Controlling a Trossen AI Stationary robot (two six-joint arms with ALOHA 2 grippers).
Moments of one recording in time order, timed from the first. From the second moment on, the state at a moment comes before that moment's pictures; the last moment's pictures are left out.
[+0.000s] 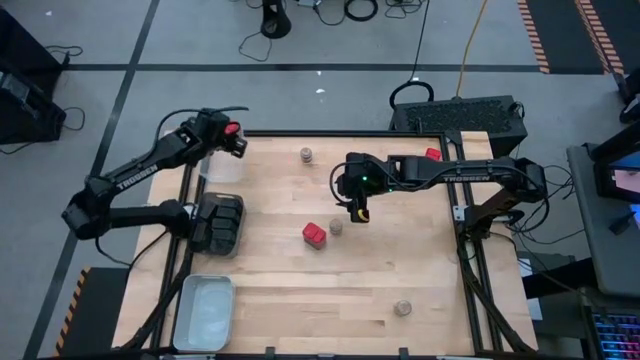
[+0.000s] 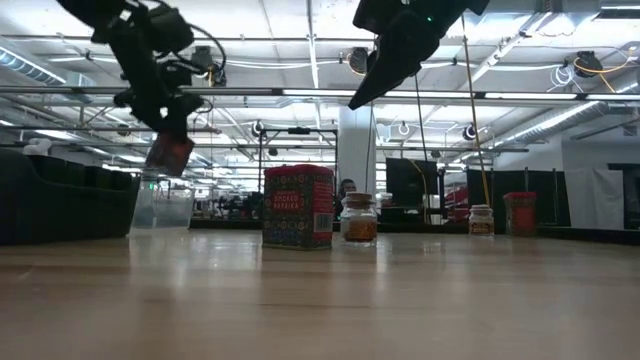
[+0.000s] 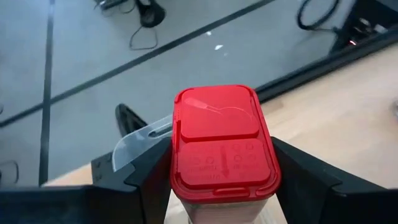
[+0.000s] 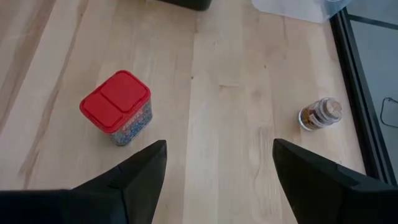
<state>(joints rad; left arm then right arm) 0.83 1.03 0.81 -0.55 -0.40 -0.10 -0.12 1.53 1.25 -0.51 0.03 -0.22</state>
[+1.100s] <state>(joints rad) 0.90 1.17 0.64 -0.30 -0.40 -0.20 -0.12 1.53 1.25 -0.49 0.03 -0.19</state>
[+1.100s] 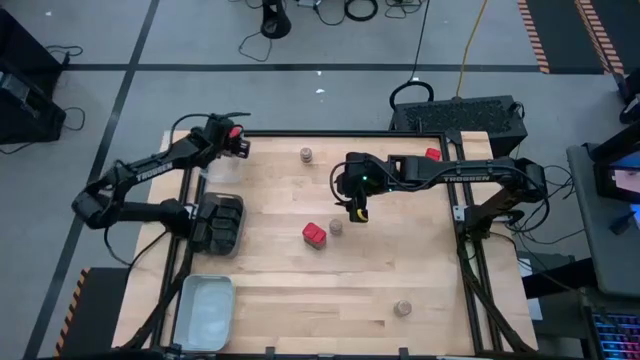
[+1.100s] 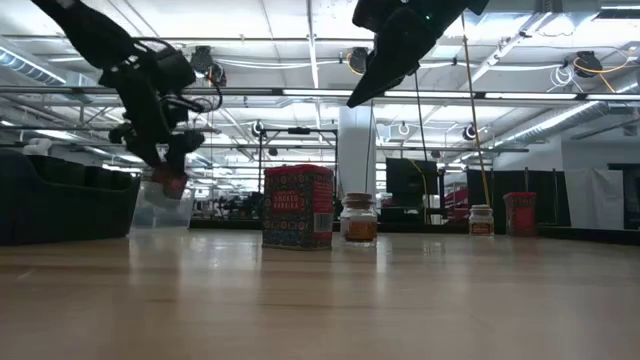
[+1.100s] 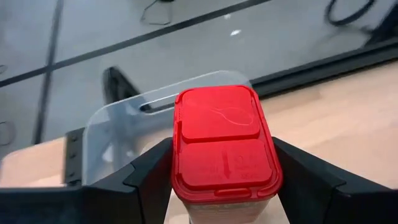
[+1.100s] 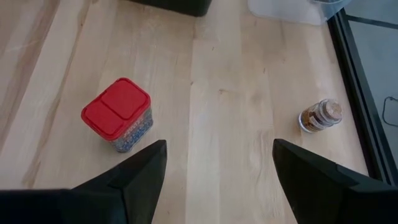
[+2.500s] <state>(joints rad) 0.91 1.27 0.66 -0.21 -0.39 -0.16 -0.12 1.53 1.25 -0.50 0.03 -0.18</state>
